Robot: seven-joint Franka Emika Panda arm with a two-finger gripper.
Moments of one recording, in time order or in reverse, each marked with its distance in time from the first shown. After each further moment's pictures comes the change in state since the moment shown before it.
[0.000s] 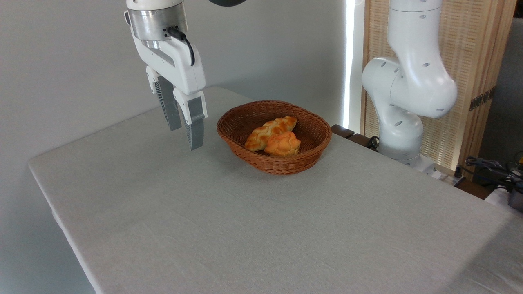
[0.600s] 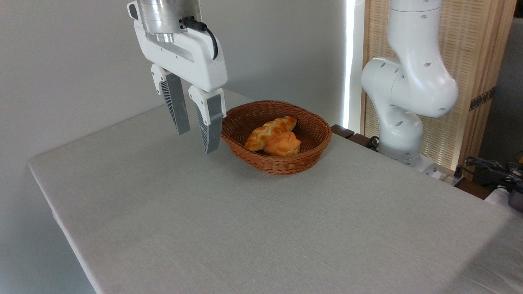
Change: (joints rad) arm 0.025 0.001 0.089 0.061 0.002 -0.069 0.014
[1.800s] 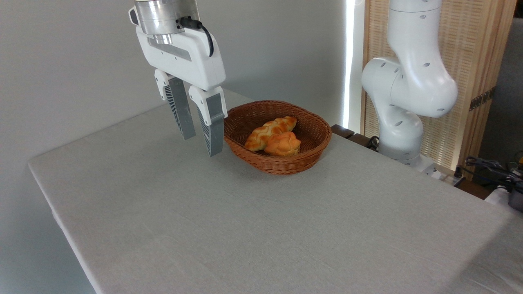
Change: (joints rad) arm -0.023 0.006 -0.003 0.000 0.084 -0.011 0.000
